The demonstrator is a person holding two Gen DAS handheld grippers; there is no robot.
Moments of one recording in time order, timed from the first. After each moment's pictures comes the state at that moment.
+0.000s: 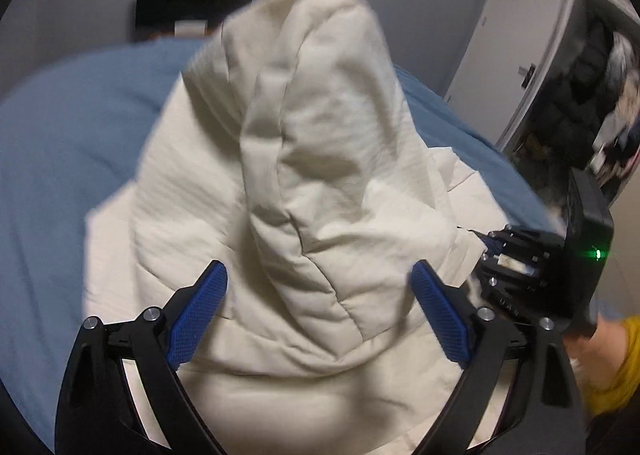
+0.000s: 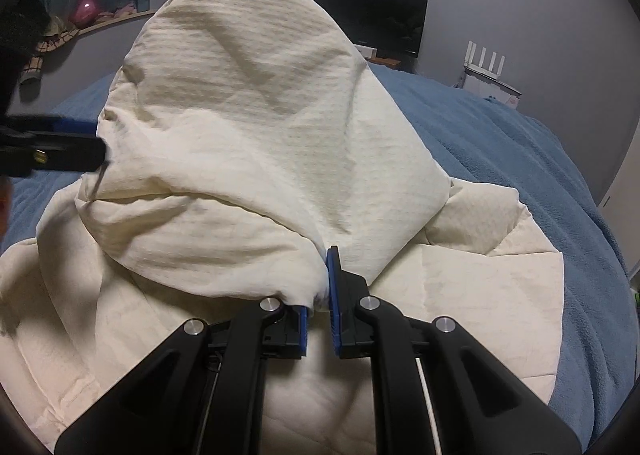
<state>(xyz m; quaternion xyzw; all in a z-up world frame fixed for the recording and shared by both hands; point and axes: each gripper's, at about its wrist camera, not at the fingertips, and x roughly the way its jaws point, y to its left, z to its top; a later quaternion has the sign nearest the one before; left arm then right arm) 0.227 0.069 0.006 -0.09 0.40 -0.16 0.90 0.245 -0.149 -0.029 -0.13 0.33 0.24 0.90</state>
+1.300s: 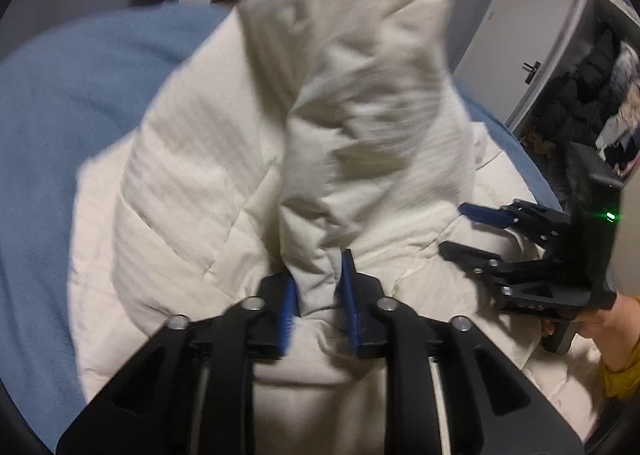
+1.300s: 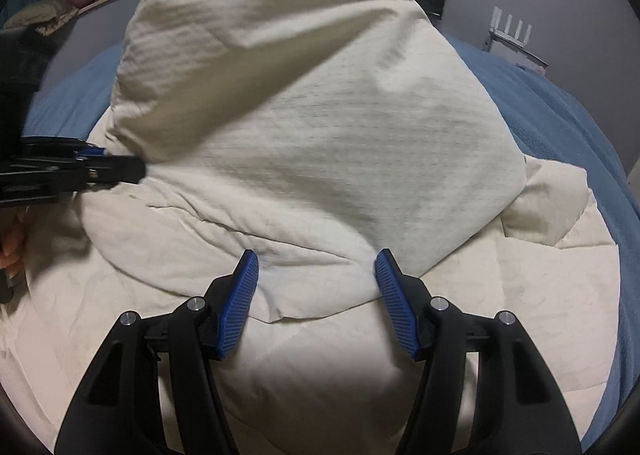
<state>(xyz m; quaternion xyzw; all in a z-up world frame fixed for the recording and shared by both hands) 0.243 0.107 -0.026 -0.07 0.41 -0.17 0.90 0.284 -0.109 -0.062 -0.11 0.40 0.26 0.87</state>
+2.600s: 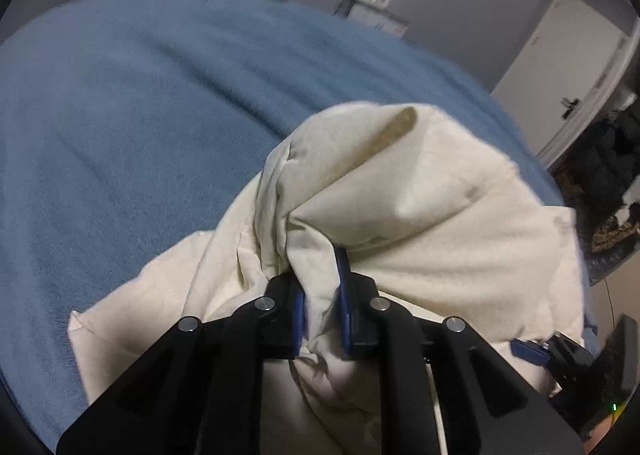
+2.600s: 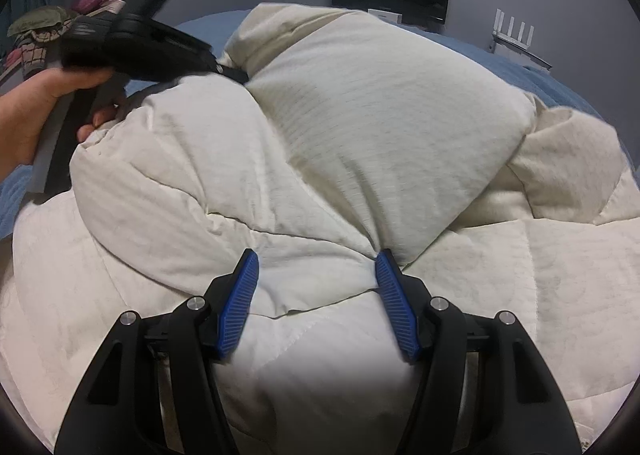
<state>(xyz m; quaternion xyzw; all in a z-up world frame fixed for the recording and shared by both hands) 0.362 0.149 -0.028 -0.13 0.43 -0.12 0.89 0.268 -0.108 -0.089 -0.11 0.38 0.28 0.87</state>
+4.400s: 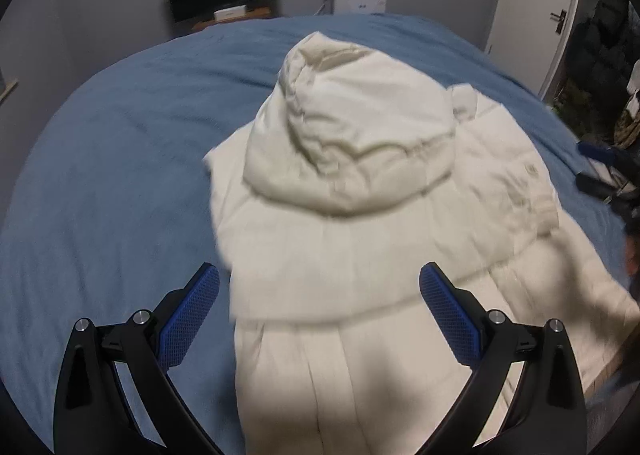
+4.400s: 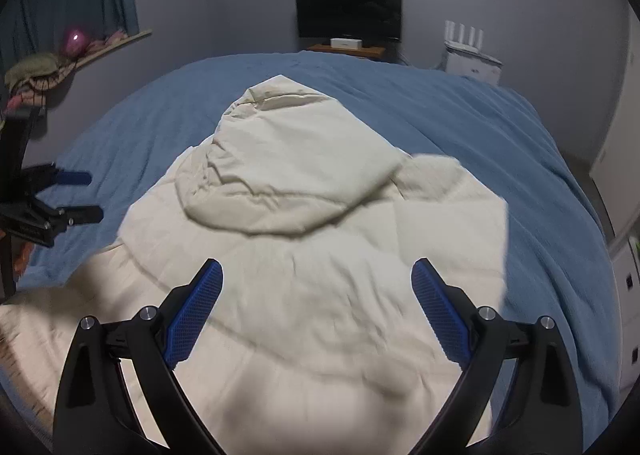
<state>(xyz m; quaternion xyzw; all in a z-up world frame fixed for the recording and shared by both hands) 0.070 0.091 0.089 0.03 0.46 -0.05 0.88 0.117 -0.208 0.060 -0.05 0.38 0.23 0.90</state>
